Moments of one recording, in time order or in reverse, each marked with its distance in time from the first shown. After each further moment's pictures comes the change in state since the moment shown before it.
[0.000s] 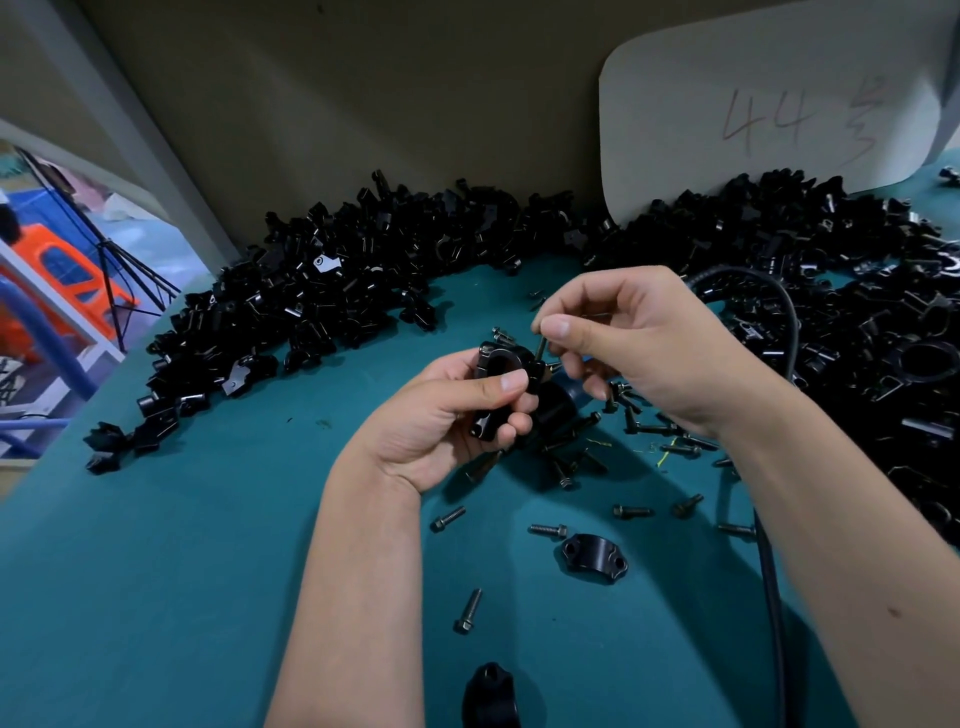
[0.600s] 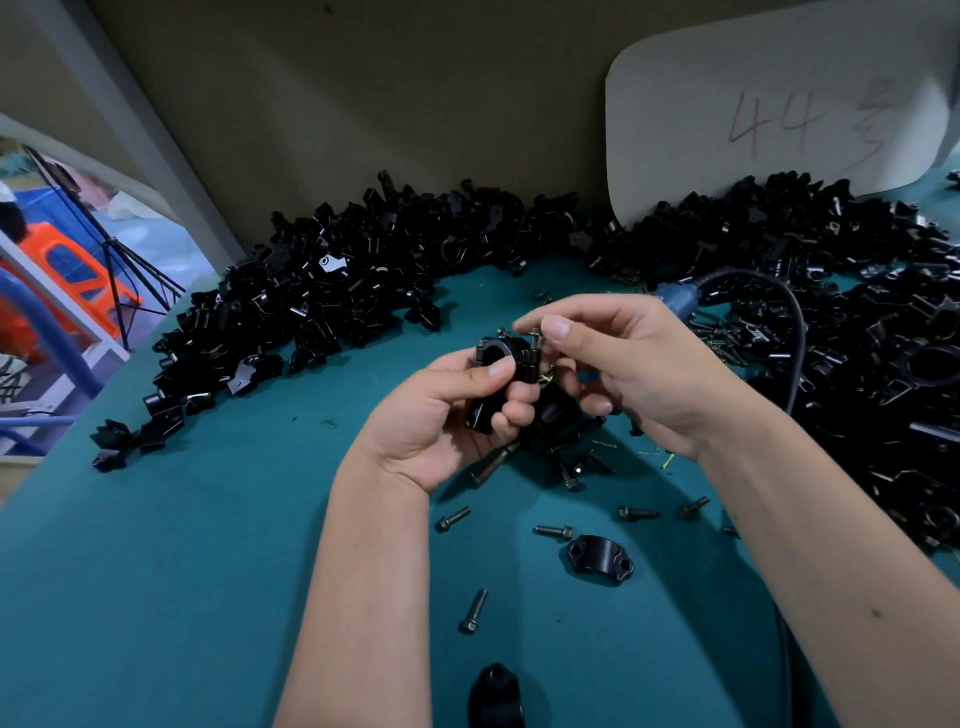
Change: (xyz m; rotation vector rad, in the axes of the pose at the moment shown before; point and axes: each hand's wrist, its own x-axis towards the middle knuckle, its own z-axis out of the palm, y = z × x) left_hand 0.005 -0.002 -0.007 -0.207 -0.115 0.003; right_hand -0.005 0.009 0.012 0.190 -0.037 0.116
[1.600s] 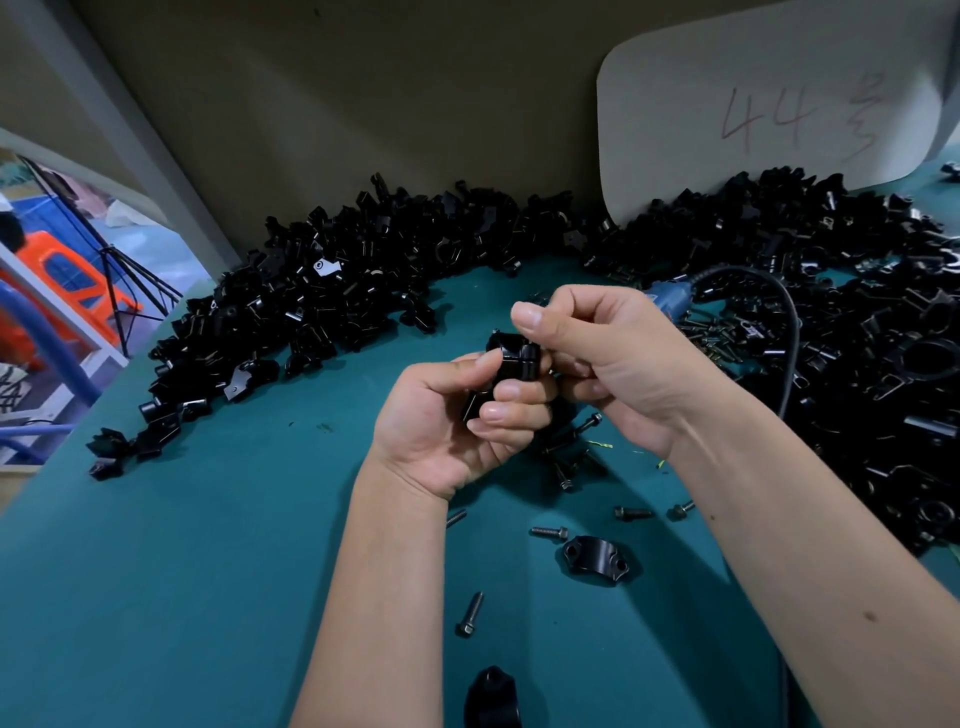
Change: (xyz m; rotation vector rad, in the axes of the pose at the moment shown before) left_hand 0.006 -0.007 0.005 -0.429 -0.245 -0.136; right_hand 0.003 -0.014 0.020 0.144 0.107 0.066
